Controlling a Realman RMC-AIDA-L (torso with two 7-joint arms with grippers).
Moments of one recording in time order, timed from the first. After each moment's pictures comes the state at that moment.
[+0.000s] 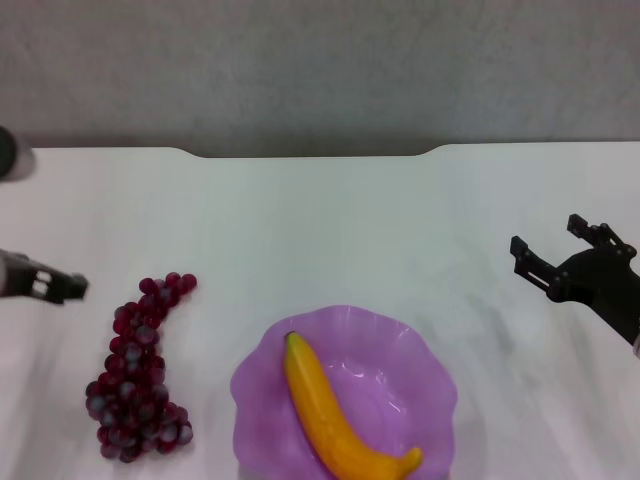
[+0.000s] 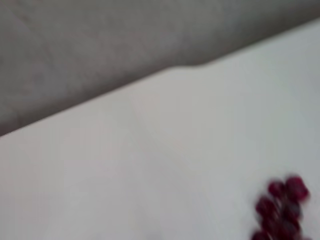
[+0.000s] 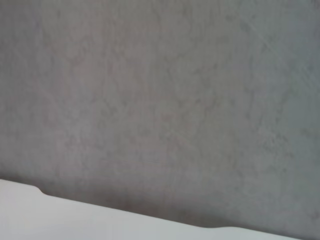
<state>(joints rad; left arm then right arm) -0.26 -2.03 1.55 1.60 -0.17 -1.10 0.14 0.40 2.03 -1.79 -0.27 -0.06 -0.87 0.40</state>
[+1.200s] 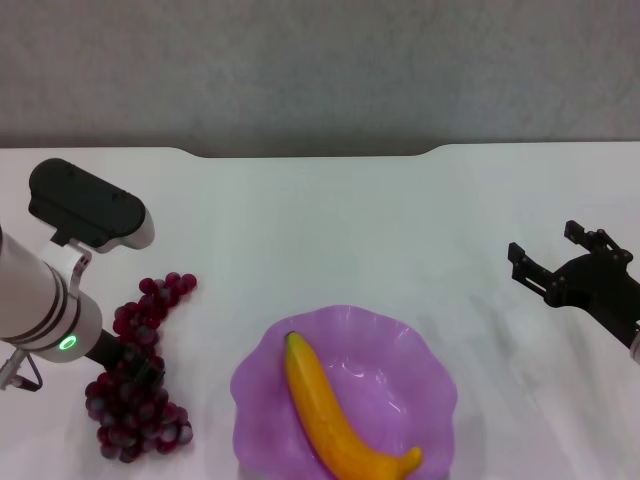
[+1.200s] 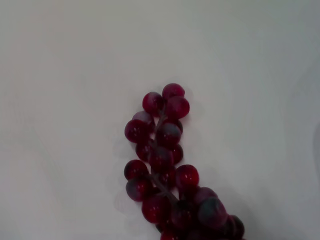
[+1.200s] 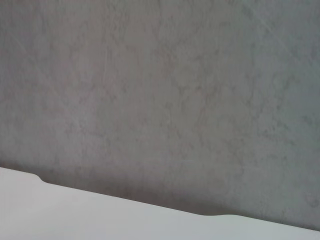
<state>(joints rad) -0.51 -2.03 1.62 1.18 -0.32 -1.18 0.20 0.40 2.03 -1.81 -0.28 -0.06 -0.84 0.40</state>
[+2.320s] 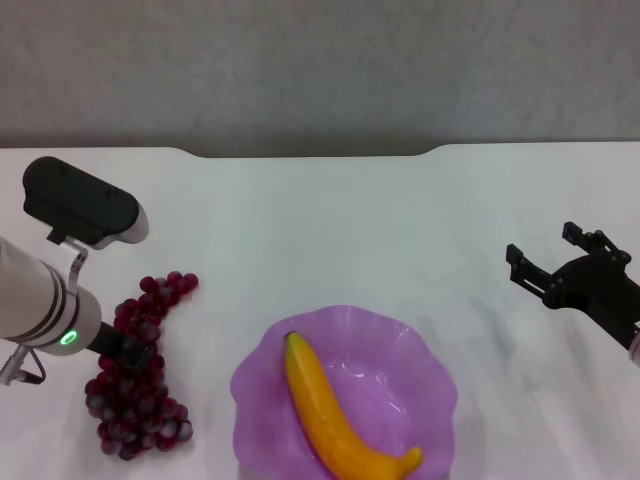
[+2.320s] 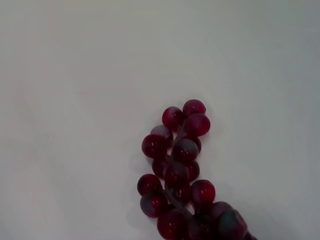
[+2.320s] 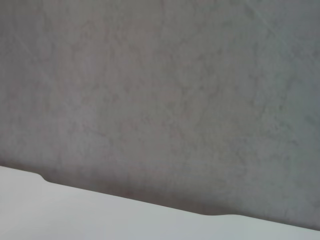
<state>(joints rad) -0.51 -2.04 1.61 1.14 -0.31 -1.09 0.20 0.40 2.03 -1.81 -0.28 -0.06 -0.84 0.40</state>
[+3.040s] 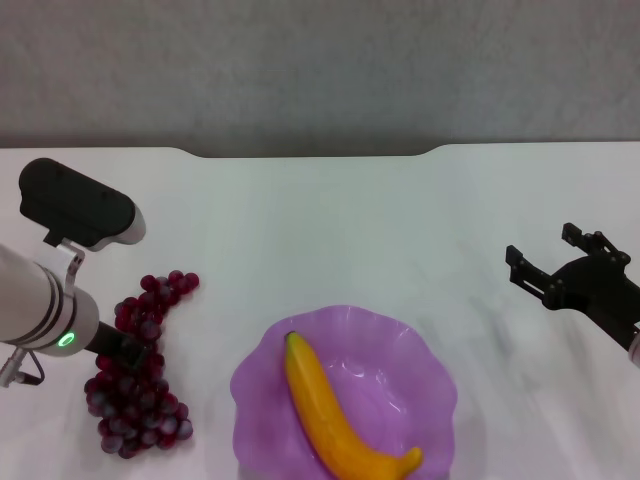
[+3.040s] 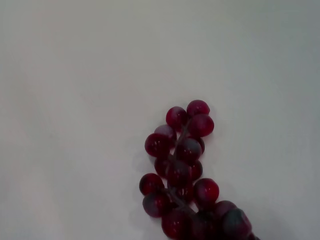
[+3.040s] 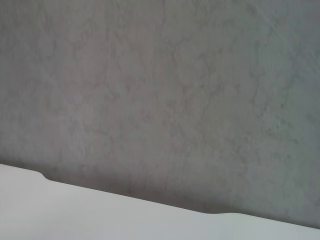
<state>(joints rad) -0.49 -2.04 1.61 1.14 -0.31 -1.06 0.21 0.40 2.03 -1.81 -0.28 -0.06 -0.84 0.40</state>
